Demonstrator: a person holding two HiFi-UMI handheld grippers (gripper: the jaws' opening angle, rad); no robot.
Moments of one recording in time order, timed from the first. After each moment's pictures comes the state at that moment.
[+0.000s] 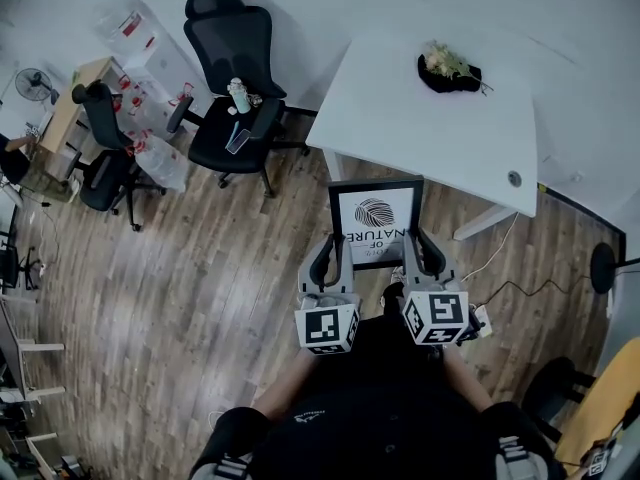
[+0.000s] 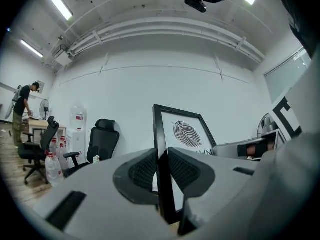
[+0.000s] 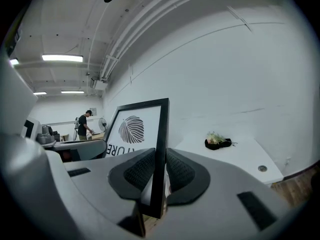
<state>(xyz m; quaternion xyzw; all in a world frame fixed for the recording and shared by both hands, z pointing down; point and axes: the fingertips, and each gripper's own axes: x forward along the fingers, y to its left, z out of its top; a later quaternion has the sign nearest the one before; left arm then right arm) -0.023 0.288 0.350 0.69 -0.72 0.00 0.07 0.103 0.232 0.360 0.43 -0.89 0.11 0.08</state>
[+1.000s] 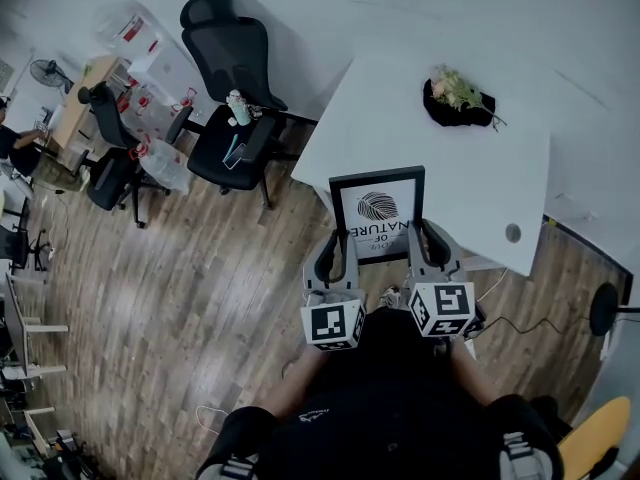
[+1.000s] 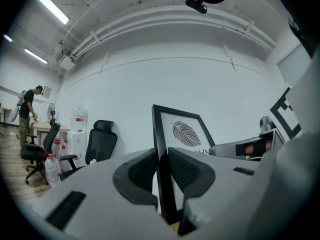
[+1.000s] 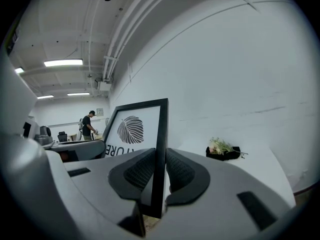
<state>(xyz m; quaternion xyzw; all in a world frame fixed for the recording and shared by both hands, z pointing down) 0.018 0.083 0.354 0.64 -0.76 0.01 0.06 0.135 0.009 0.365 0.38 -0.92 0.11 0.08</state>
